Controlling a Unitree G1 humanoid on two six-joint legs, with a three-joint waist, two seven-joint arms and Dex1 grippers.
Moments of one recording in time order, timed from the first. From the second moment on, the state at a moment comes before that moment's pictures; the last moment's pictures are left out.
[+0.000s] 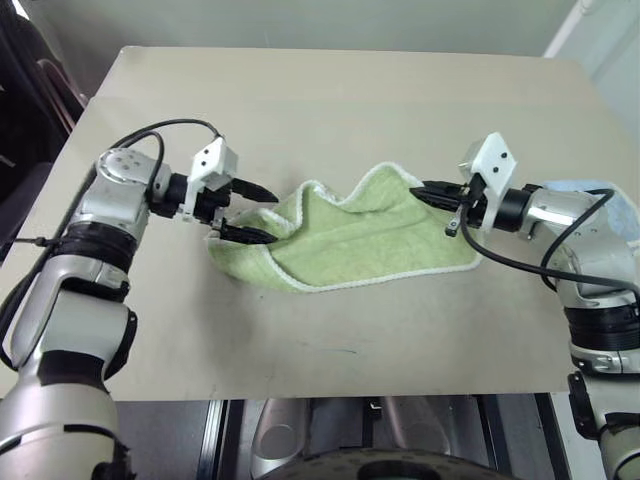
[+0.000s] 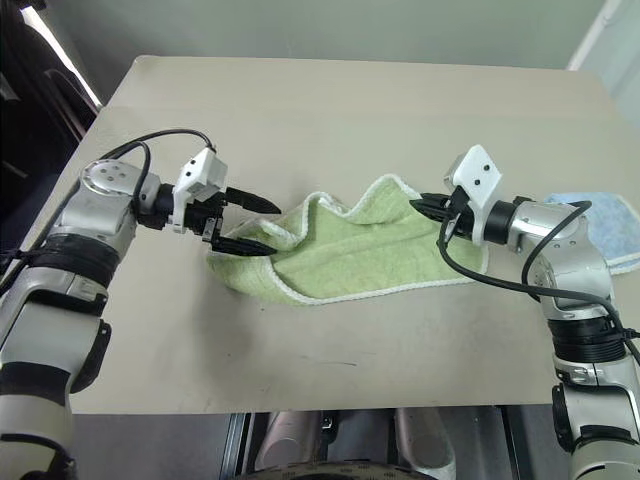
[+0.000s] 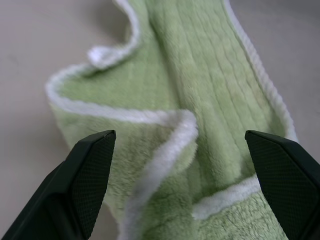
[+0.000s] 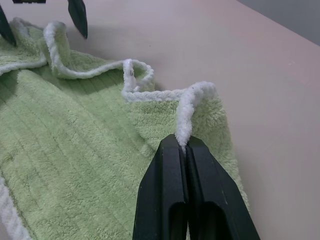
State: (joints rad) left arm -0.99 0.80 -0.49 0.86 -0.44 -0.05 -1.56; right arm -0.53 -0.65 0.05 -0.14 0.30 0.53 0.90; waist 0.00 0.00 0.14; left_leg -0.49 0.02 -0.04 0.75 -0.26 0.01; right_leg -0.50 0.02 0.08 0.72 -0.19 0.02
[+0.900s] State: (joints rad) left arm -1.04 0.82 -0.64 0.92 -0.52 -0.13 -1.56; right arm -0.53 -0.66 0.05 -0.14 0.29 0.52 0.89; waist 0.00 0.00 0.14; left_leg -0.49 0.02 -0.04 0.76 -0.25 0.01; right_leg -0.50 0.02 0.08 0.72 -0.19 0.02
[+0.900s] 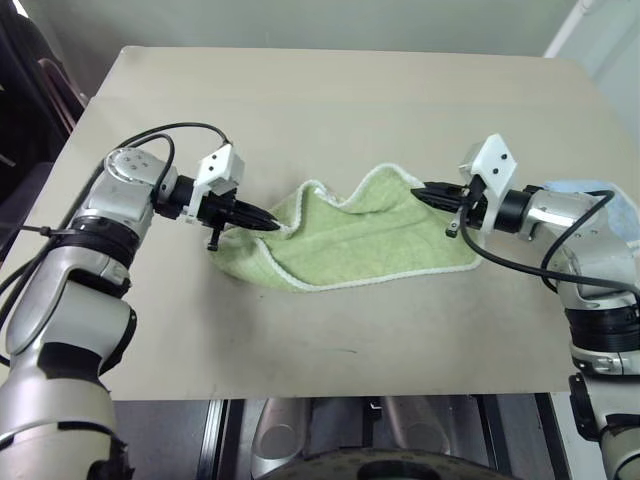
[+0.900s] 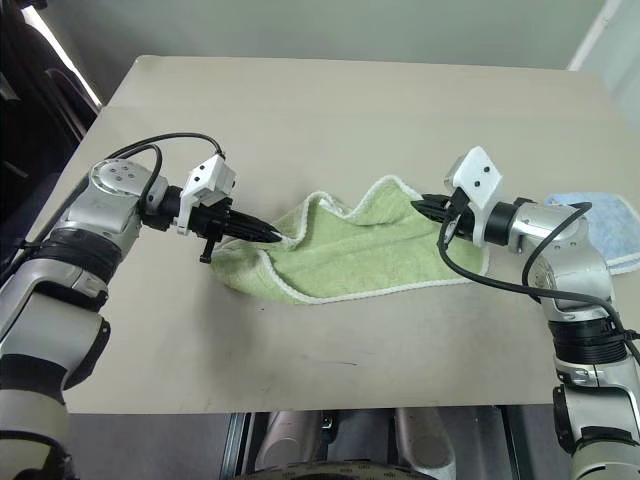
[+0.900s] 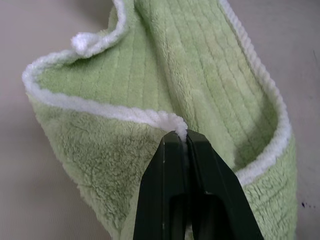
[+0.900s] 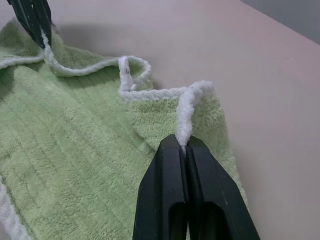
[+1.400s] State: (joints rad) left arm -1.11 0.80 -0.31 1.10 -0.54 -0.03 -1.56; right arm -0.60 -0.65 -0.04 -0.08 0.29 0.50 0.82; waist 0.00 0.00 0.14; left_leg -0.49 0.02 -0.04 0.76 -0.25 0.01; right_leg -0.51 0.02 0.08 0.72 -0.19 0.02
